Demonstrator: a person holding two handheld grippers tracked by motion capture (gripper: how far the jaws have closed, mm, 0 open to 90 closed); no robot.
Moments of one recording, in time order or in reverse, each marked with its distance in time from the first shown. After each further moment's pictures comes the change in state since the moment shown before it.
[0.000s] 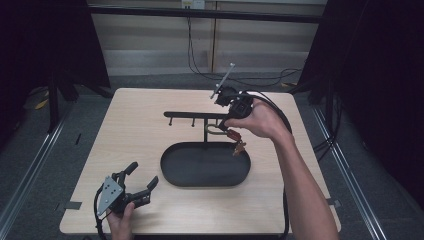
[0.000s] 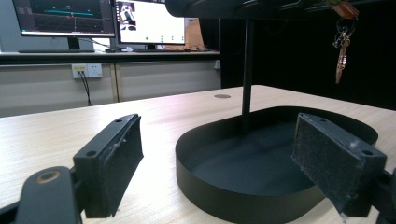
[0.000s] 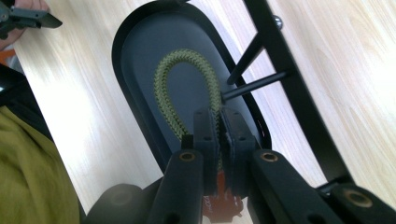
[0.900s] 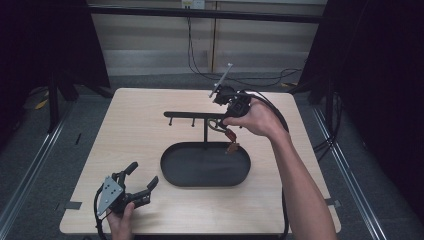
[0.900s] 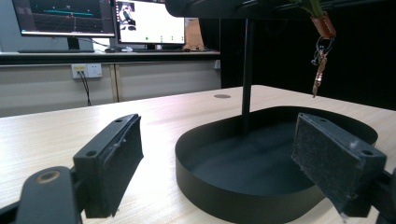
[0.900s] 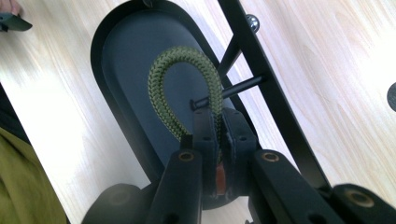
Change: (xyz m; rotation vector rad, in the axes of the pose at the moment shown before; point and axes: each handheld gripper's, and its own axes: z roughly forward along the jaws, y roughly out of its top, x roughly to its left) left arm 0.000 0.000 0.000 -0.001 0.000 -0.004; right arm -0.009 0.005 0.010 0.014 -0.038 0.022
